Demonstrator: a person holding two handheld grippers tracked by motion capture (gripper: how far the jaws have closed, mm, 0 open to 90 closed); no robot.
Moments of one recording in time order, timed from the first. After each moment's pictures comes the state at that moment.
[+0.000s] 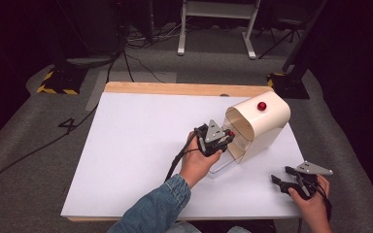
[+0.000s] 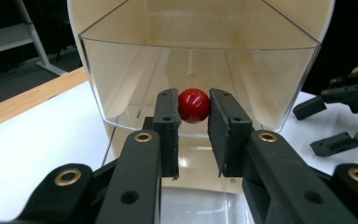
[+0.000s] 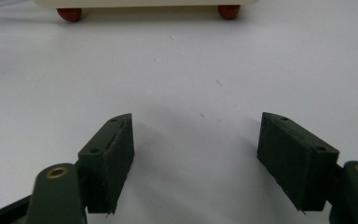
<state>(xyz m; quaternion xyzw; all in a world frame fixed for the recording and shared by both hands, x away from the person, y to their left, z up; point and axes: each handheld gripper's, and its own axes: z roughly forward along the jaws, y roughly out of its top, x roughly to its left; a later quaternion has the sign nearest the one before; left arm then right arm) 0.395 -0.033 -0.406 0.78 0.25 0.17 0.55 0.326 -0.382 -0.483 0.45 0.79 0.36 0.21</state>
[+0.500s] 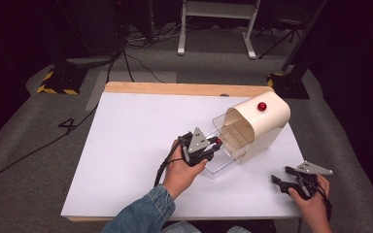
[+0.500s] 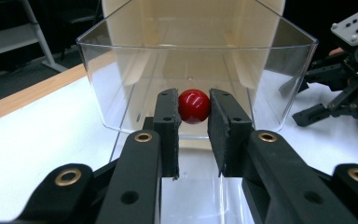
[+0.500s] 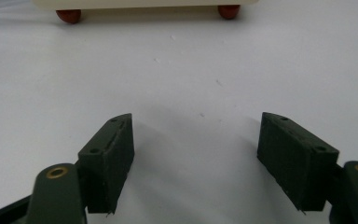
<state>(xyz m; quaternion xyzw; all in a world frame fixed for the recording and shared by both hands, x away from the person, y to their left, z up) 0.362 0.012 -0.402 0.78 0.25 0.18 0.54 0.326 -0.382 -0.483 0.45 0.79 0.35 0.21</state>
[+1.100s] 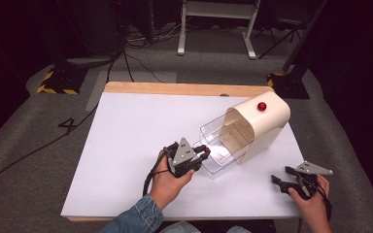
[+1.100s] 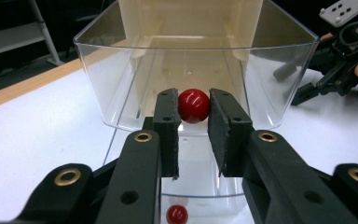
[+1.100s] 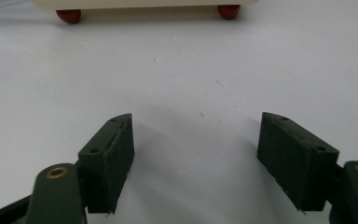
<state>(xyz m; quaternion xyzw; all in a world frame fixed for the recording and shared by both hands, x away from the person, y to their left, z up) 0.338 0.041 -0.414 0.78 0.25 0.18 0.54 0.326 -0.382 -0.483 0.45 0.79 0.35 0.21</state>
